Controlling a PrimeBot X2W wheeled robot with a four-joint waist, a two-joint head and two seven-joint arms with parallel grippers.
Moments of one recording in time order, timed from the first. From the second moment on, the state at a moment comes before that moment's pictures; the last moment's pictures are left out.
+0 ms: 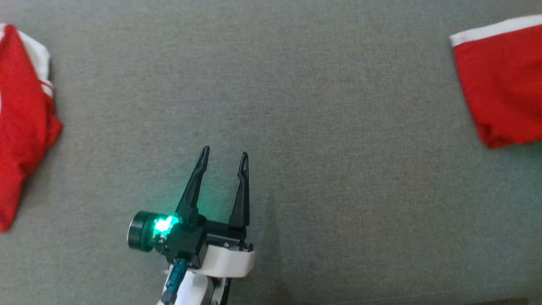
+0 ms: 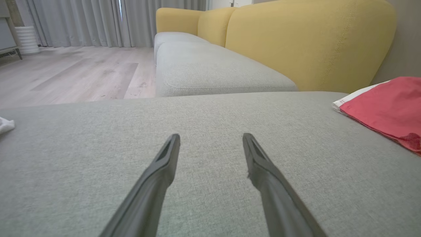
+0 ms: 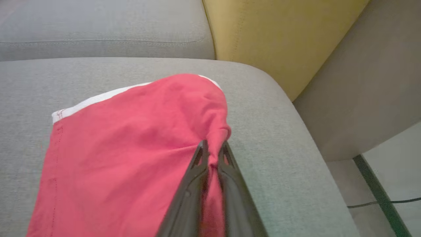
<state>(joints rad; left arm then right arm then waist) -0.15 0.05 -0.48 0.08 -0.14 0.21 -0.26 -0.43 -0.67 -0.01 0.47 0.52 0.13 0.17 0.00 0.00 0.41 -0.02</state>
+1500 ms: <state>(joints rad) 0.21 0.05 -0.36 0.02 -0.16 0.22 -0.26 0.17 -0.07 0.04 0.19 0.23 0.13 -0.25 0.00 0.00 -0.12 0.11</state>
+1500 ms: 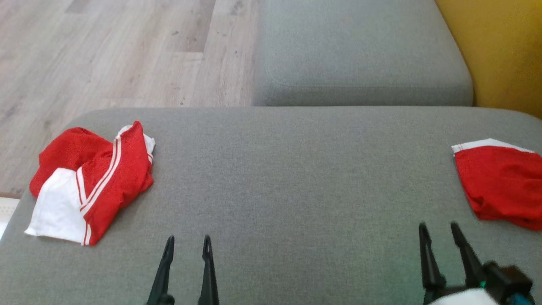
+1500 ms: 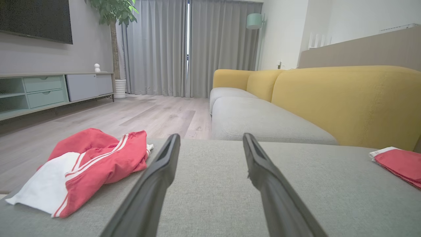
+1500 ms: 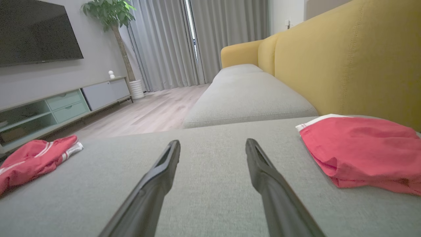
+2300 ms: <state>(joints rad) 0.27 0.06 -0.32 0.01 -0.13 0.18 -0.26 0.24 -0.04 0.02 0.16 0.20 0.13 -0.25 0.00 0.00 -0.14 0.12</state>
